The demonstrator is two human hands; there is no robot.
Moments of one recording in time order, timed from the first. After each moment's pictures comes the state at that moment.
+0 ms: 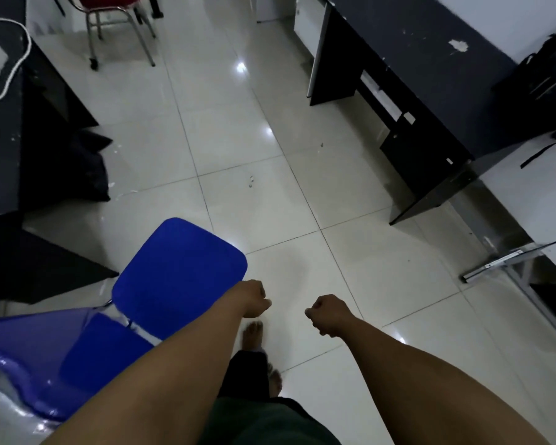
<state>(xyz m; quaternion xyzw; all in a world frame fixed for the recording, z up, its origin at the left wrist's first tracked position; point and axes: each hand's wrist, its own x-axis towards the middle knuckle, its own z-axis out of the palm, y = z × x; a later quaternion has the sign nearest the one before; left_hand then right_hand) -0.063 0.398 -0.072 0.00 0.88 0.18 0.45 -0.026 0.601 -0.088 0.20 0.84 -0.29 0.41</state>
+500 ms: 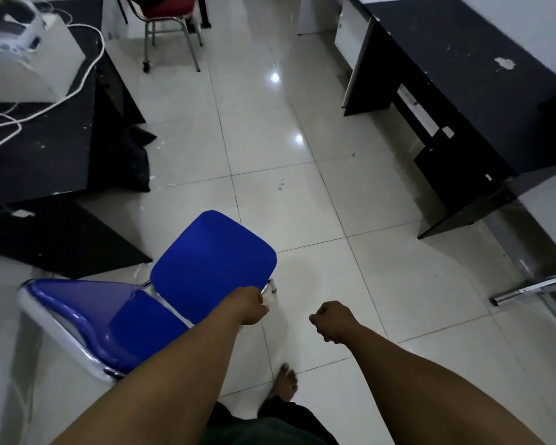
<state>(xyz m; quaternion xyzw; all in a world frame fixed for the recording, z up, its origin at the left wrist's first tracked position) -0.009 0.325 -0.062 -0.08 0.88 0.19 0.42 0.004 0.542 -0.085 0.16 0.85 -0.28 0.42</state>
